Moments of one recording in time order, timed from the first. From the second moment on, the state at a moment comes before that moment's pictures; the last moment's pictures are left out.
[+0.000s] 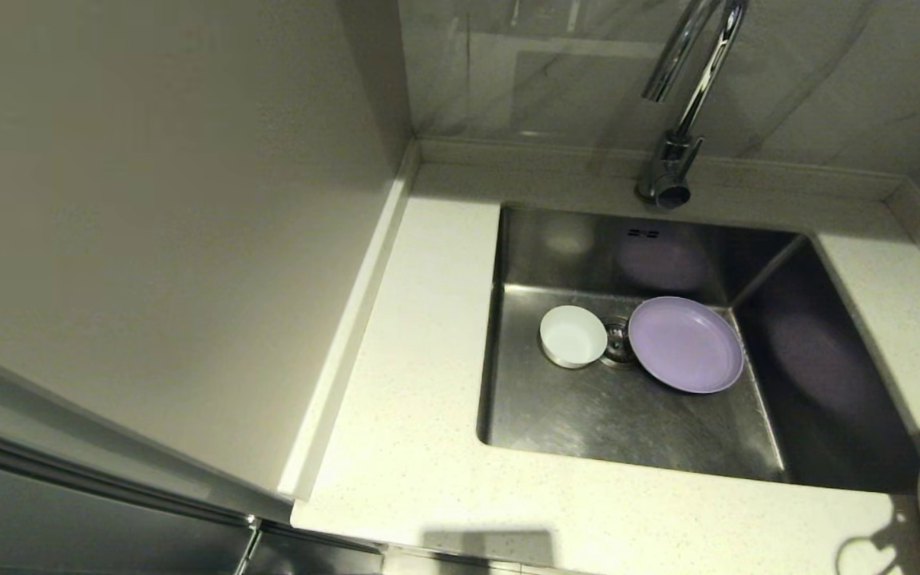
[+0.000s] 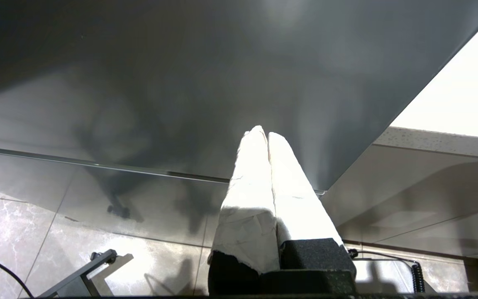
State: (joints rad) left arm 0.00 0.00 0.00 0.00 0.02 -0.03; right arm -0.31 1.14 -0.56 0.09 -0.57 0.04
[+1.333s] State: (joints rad) left arm 0.00 0.00 0.00 0.00 0.02 -0.03; right arm 0.05 1.32 -0.48 -0.16 -0.62 0.14
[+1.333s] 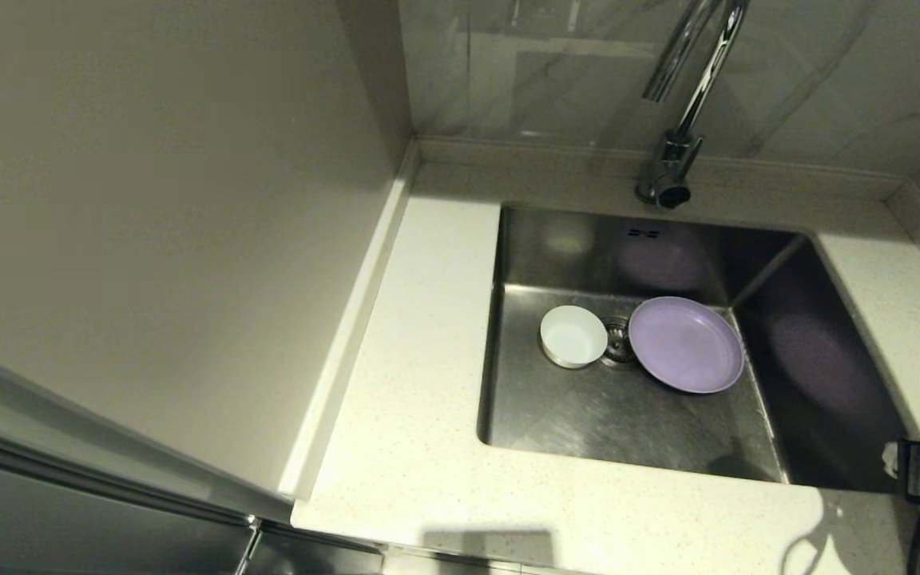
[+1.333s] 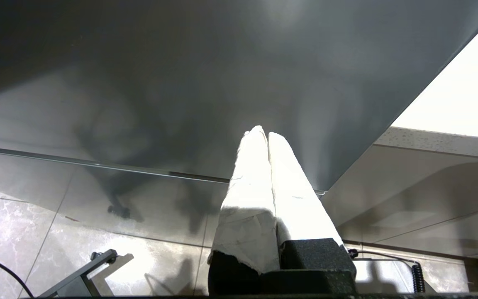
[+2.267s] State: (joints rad) left arm 0.00 0.00 0.00 0.00 0.02 -0.03; right arm 0.04 1.44 -0.51 -0.22 -0.62 0.14
